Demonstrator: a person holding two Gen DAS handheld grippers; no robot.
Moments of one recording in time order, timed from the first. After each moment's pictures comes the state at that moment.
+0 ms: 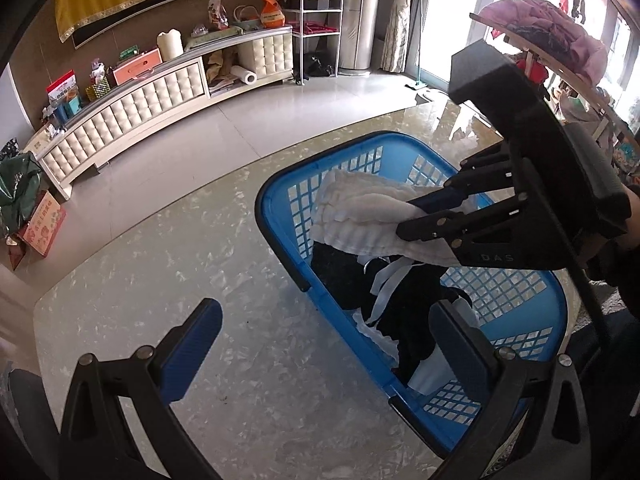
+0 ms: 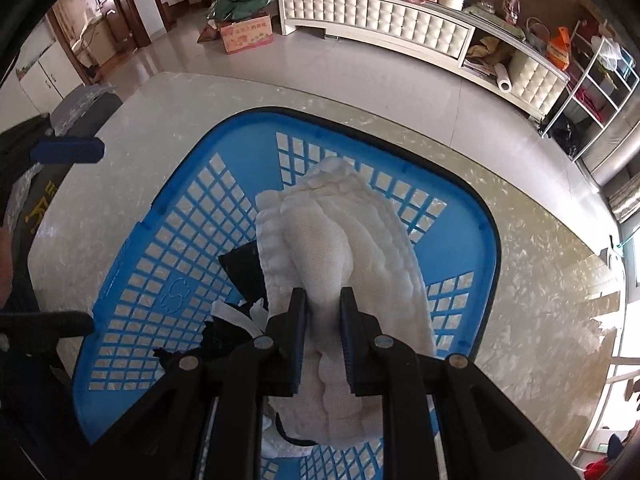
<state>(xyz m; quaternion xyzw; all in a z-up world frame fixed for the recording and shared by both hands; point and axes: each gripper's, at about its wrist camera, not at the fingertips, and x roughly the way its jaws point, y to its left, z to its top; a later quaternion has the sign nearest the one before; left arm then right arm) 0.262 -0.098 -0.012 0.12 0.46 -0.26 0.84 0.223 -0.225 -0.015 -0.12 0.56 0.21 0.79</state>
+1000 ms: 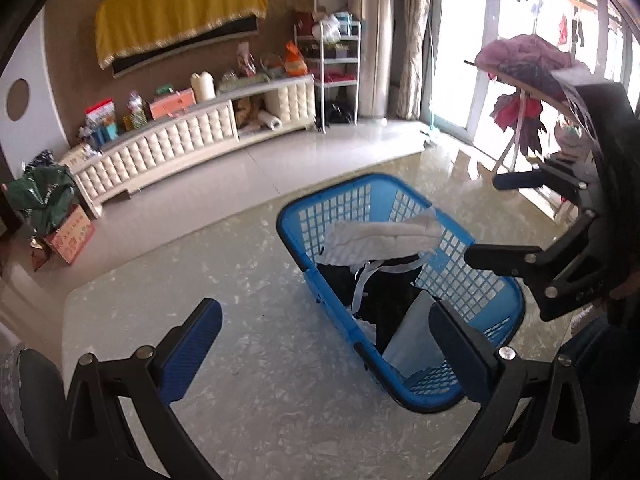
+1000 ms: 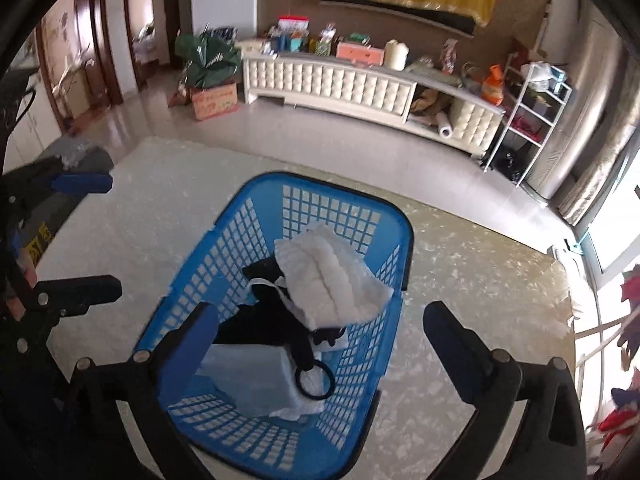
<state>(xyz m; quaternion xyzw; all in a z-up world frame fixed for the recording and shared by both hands) 0.174 -0.072 0.040 0.10 0.37 -0.23 0.89 0.121 -0.236 0.051 -0.09 0.44 0.13 0.88</state>
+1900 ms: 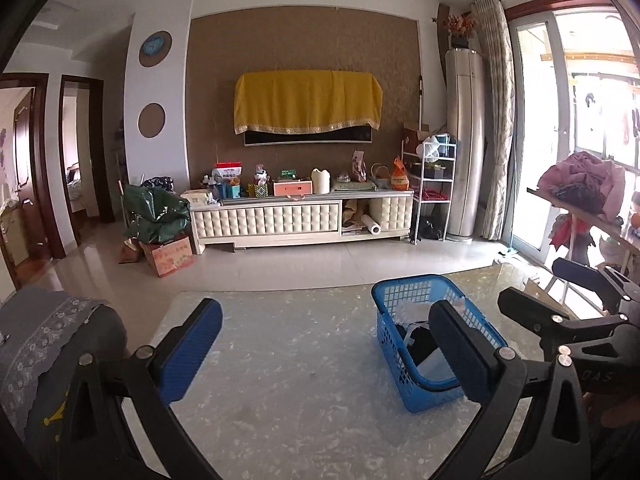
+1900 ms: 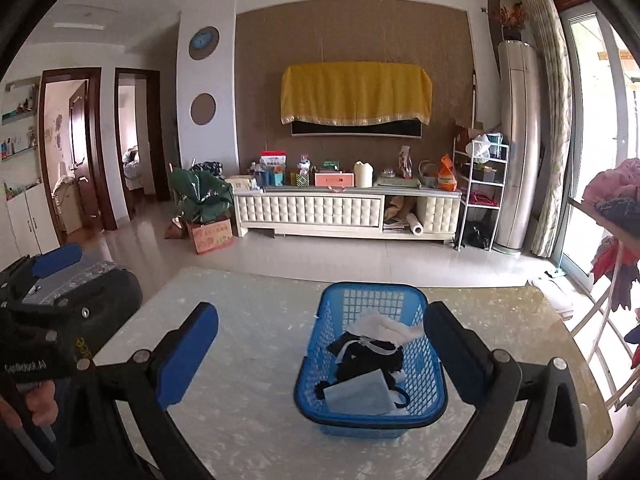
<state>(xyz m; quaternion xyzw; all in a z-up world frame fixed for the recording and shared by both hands) 0.001 0.006 0.116 0.01 0.19 -0.04 0.98 -0.011 -0.171 0.129 0.01 0.22 0.08 0.97</state>
